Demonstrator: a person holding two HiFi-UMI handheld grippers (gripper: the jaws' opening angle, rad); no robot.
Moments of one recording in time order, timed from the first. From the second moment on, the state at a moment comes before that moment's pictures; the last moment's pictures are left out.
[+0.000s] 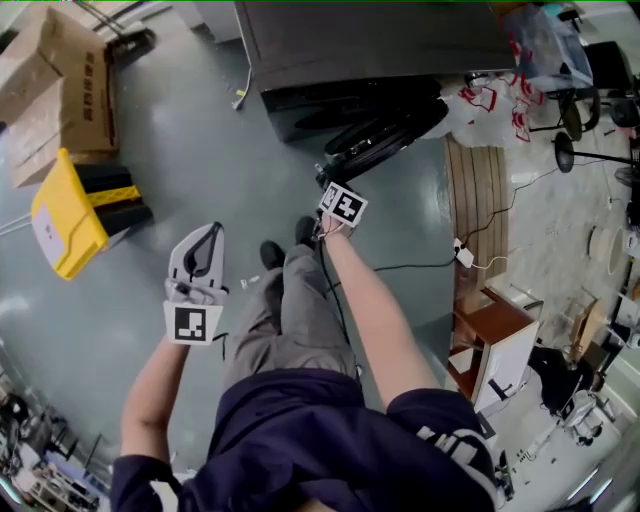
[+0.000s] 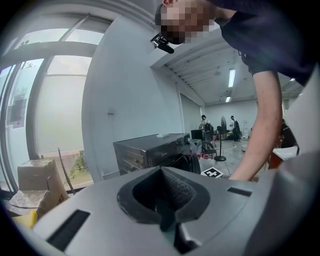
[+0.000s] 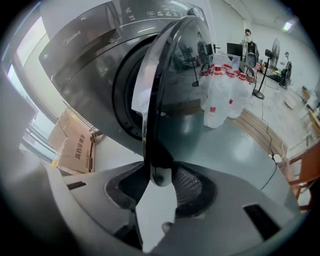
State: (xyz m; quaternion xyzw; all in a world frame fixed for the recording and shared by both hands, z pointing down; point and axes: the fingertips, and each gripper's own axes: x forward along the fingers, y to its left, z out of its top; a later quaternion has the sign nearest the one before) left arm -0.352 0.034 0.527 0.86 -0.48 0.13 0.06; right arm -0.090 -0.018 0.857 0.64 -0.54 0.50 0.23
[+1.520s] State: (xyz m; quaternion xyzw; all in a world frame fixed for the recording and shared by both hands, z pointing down) left arm -0.408 -0.034 0.527 0.82 -0.54 0.17 0.08; right arm -0.154 -0.147 0.856 0.65 -0.50 0.54 0.17
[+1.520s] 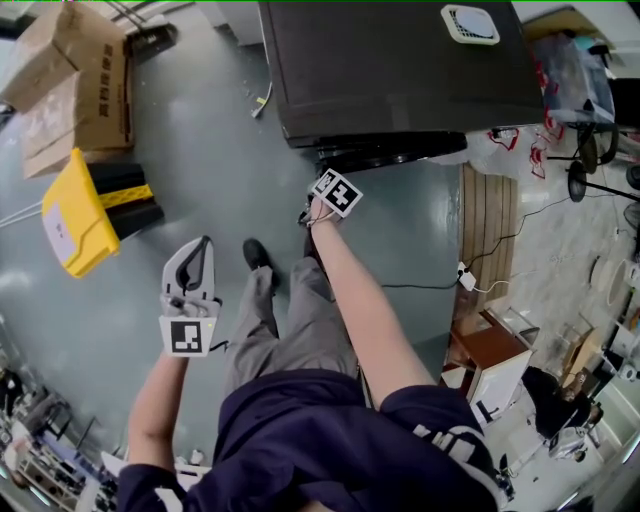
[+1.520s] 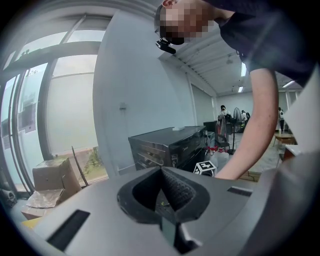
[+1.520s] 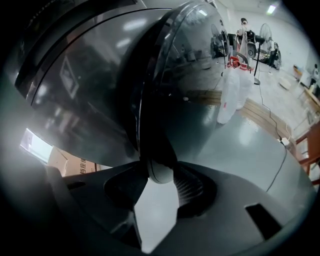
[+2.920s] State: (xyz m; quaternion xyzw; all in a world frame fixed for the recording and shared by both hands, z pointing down) left arm -0.413 -0.047 0.549 0.83 -0.53 0.18 0.08; right arm -0.165 -0.172 0.855 0.60 -0.59 0.51 0.19
